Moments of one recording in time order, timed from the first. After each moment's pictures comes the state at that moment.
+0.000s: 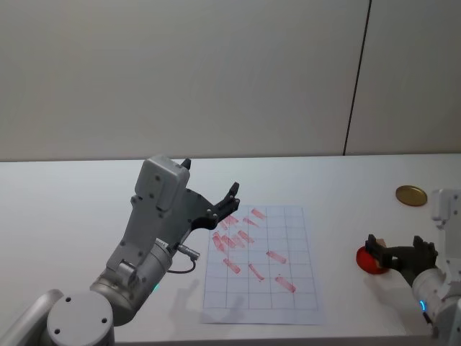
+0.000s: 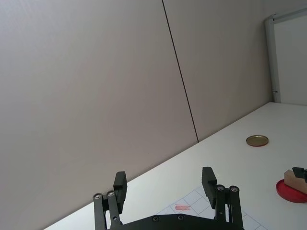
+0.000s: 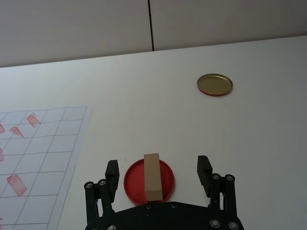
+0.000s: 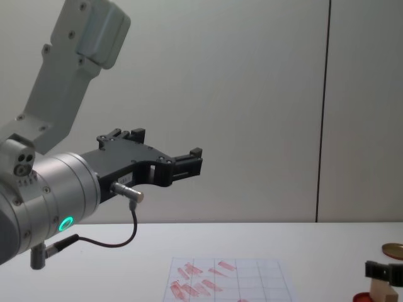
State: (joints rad) left arm -0.24 0.38 0.45 -1.63 -0.20 0.01 -0.01; right arm 0.23 0.17 -0.21 -1.30 0.33 0.25 -0.14
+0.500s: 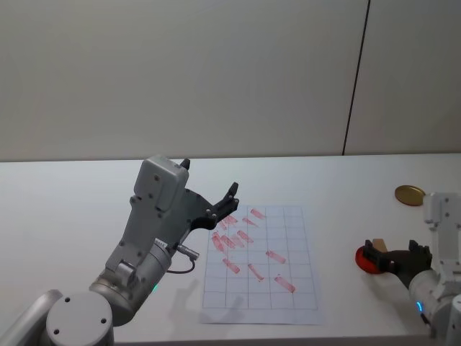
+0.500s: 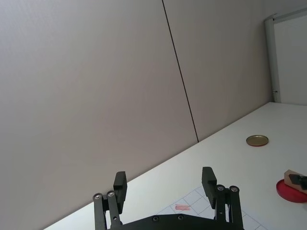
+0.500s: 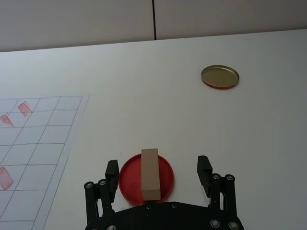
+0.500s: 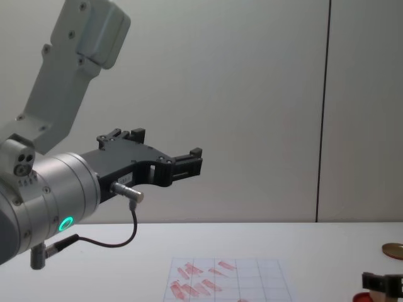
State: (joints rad) left arm -0.24 0.38 0.45 -1.63 -0.20 0.01 -0.01; right arm 0.27 0.16 -0.21 -1.20 0.30 0.24 -0.09
